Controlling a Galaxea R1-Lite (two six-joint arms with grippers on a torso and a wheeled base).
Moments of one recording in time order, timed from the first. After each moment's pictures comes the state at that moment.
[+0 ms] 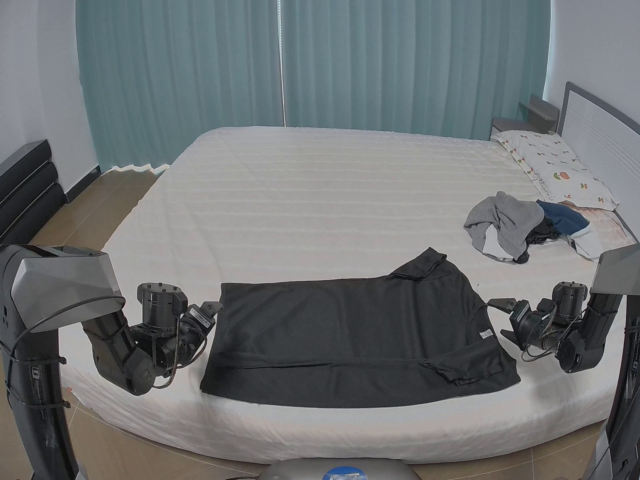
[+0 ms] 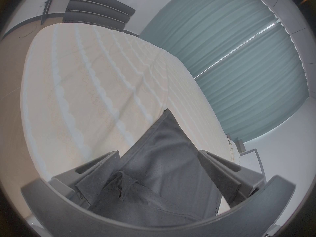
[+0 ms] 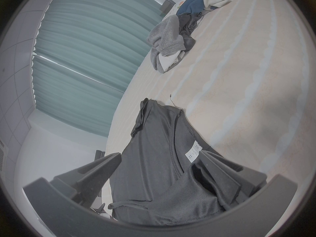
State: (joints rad) left arm -0.22 2.27 -0.61 -1.08 0.11 -1.05; right arm -0.15 2.39 -0.59 -1.32 0.44 0.85
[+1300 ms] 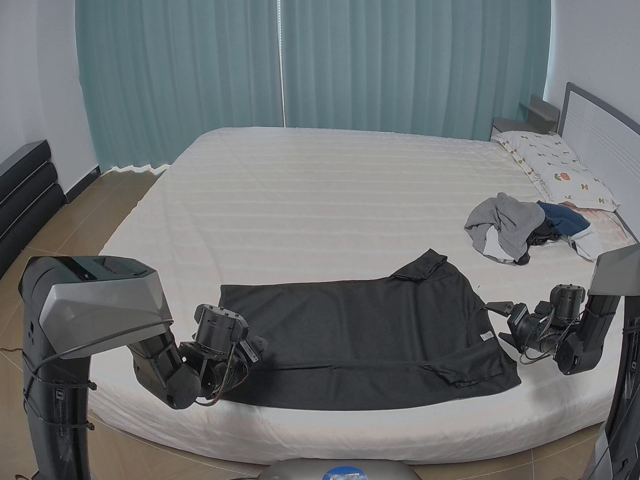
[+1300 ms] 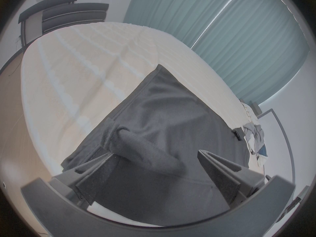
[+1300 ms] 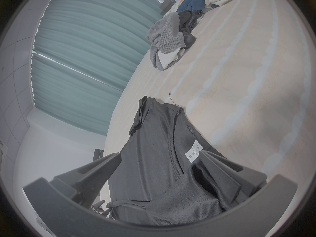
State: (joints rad) left arm -0.43 2.33 -0.70 -0.84 0.21 -0.94; right arm -0.14 2.40 -0.58 -1.32 0.44 0.84
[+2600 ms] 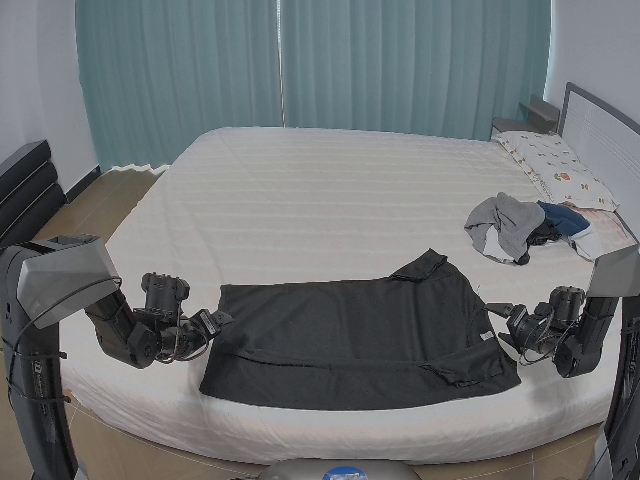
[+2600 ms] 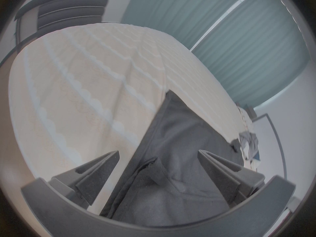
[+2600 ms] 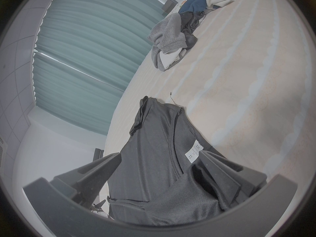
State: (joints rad) left arm -0.16 2.29 -0.80 -0.75 -0.07 -0.75; right arm -0.14 2.42 -0.57 -1.36 0.44 0.83
